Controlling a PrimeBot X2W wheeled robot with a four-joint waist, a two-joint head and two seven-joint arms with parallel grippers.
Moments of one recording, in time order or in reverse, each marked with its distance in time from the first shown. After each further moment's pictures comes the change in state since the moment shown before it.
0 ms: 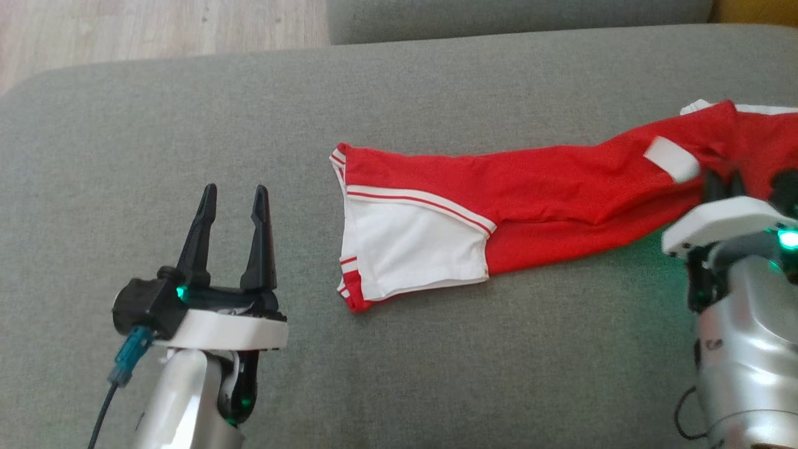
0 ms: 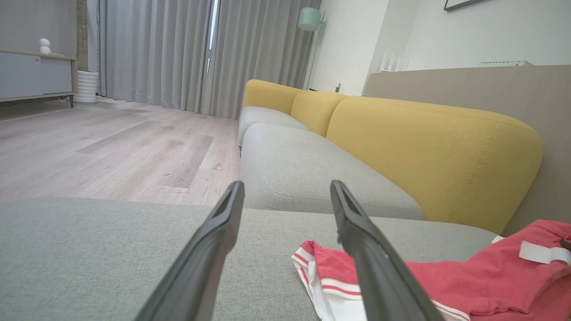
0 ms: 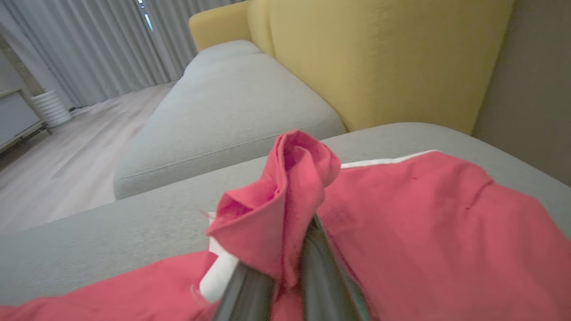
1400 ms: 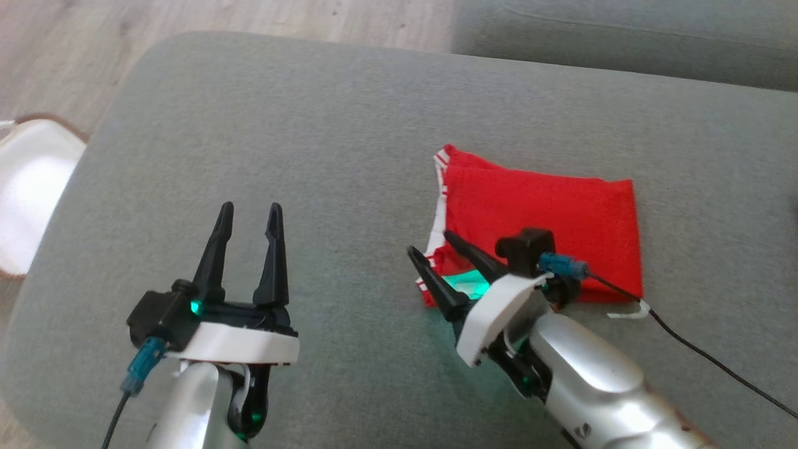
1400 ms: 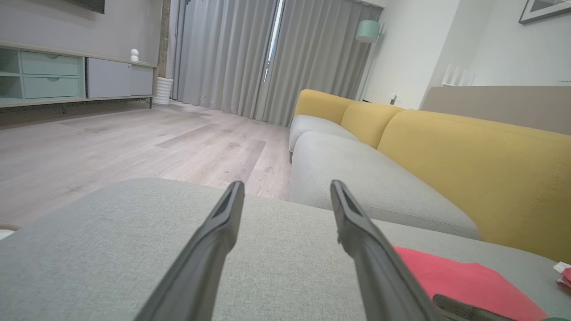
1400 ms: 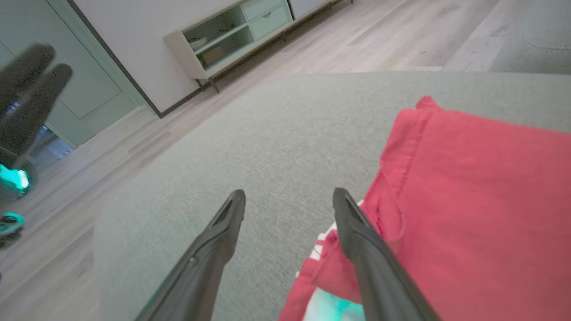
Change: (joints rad) left arm 0.028 -0.004 -0.036 0.014 -0.035 0.000 0.000; right arm 0.083 0.013 1.183 -0.170 0.648 0.000 0.069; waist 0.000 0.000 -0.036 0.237
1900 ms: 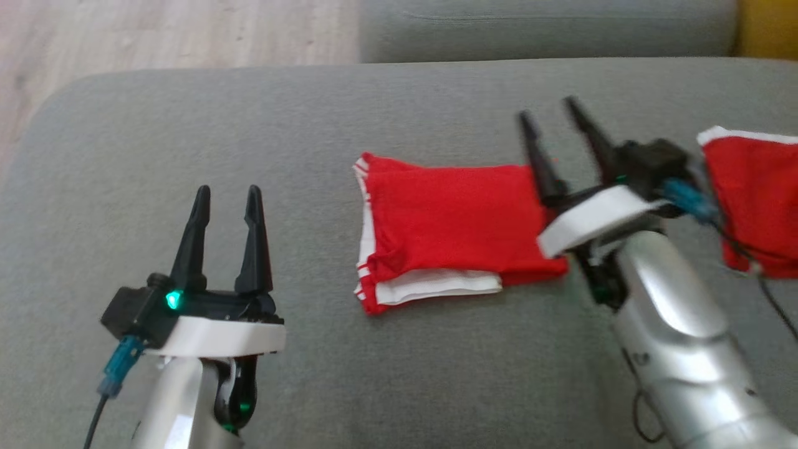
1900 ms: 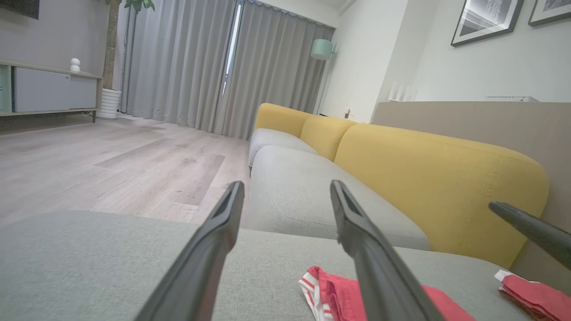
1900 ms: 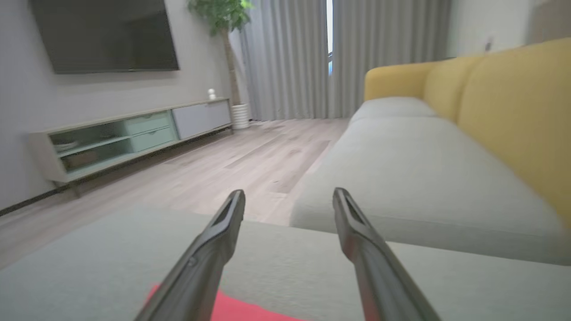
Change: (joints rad) left arm 0.002 -0.001 0.045 -0.072 0.002 0.002 0.000; right arm -0.054 -0.026 -0.480 -0.101 -0.380 0.000 -0.108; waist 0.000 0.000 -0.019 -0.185
